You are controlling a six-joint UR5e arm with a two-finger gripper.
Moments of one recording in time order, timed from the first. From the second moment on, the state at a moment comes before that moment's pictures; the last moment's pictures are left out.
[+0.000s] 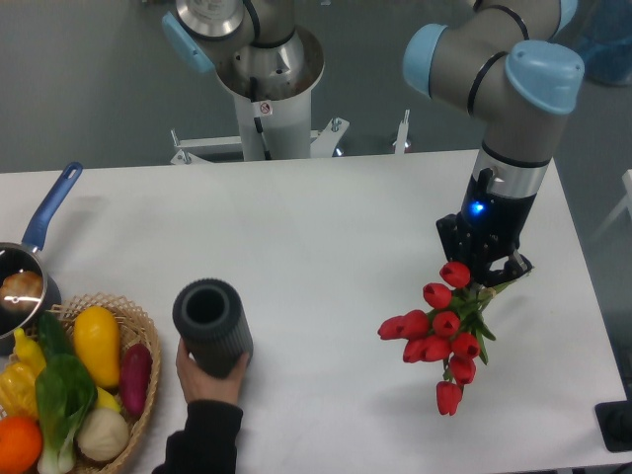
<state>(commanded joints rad) 2.74 -1.91 -1.49 -1.06 1.25 1.59</state>
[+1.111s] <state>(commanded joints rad) 2.53 -1.93 -1.62 -1.01 1.44 1.49</state>
